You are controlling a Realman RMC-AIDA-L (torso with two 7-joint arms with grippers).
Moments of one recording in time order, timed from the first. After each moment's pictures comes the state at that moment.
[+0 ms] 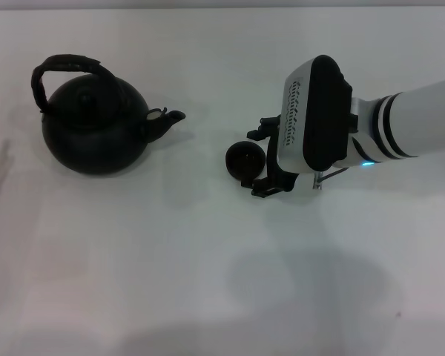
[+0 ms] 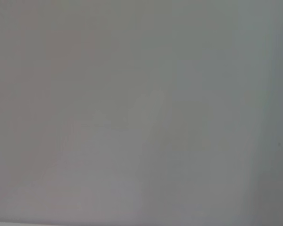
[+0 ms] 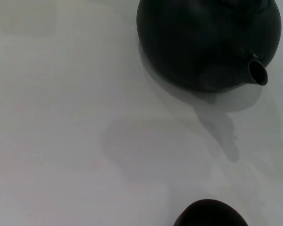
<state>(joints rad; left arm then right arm) -0.20 -2.08 0.26 0.06 -1.83 -1.38 2.72 0.51 2.02 -1.93 -1.06 0.96 0.79 -1.25</state>
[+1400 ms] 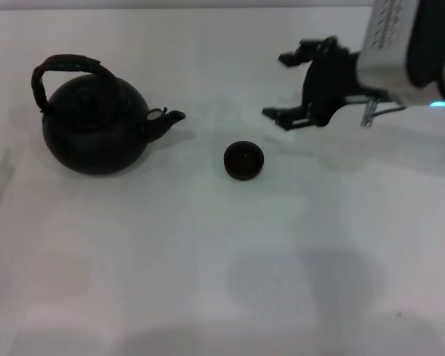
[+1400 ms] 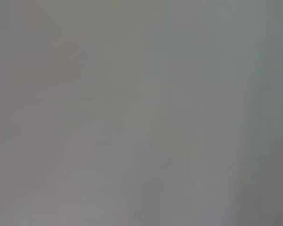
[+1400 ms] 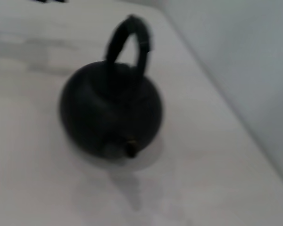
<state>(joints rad) -0.15 -2.08 0.26 0.07 -1.80 -1.47 2.72 0.35 2.02 -1.63 -1.41 0.99 1.00 -1.27</state>
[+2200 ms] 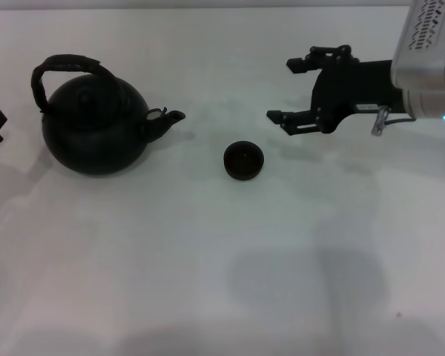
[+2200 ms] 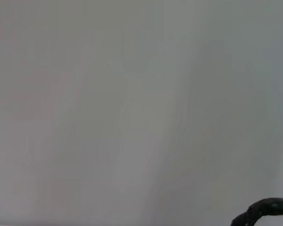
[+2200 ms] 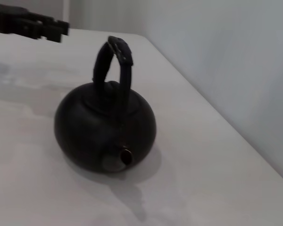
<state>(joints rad) -0.21 -2.07 0.26 0.31 -1.50 -1.49 2.29 0.31 2.01 -1.56 -1.29 1.20 0.99 -1.43</state>
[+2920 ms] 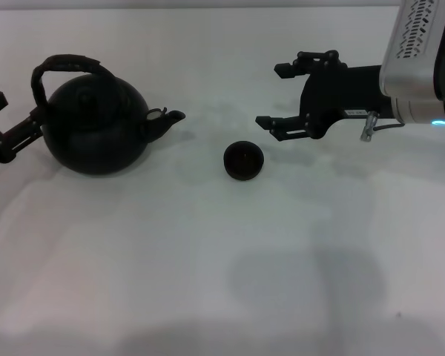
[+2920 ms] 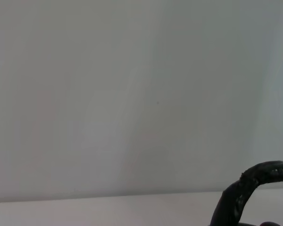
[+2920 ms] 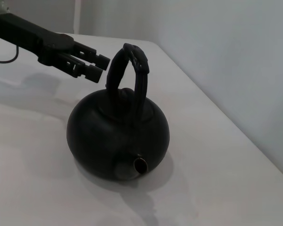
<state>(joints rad) -0.32 -2.07 0.26 0.38 -1.31 -1.36 2.20 0.32 2.02 -1.60 -1.28 1.23 0.97 -1.45</state>
